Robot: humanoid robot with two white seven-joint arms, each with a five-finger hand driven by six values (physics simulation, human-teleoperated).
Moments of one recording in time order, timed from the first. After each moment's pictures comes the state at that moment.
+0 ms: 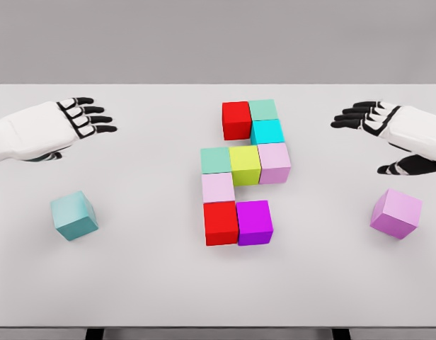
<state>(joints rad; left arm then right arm) -0.45 1.05 -0.48 -1.65 -0.68 -0.61 -0.12 -0.21 -1.02 0.16 -1.74 0.12 -0.61 0.44</state>
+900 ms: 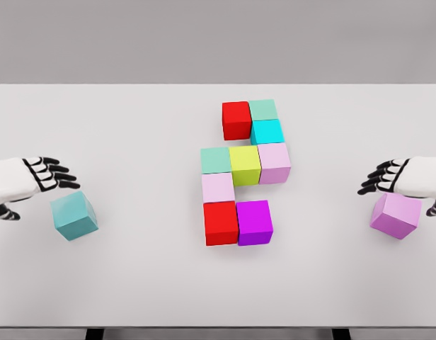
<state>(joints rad) -0.44 1.37 -0.78 -1.67 -0.38 -0.61 -0.12 -0.71 -1.34 0.95 -1.67 0.26 -0.61 0.43</state>
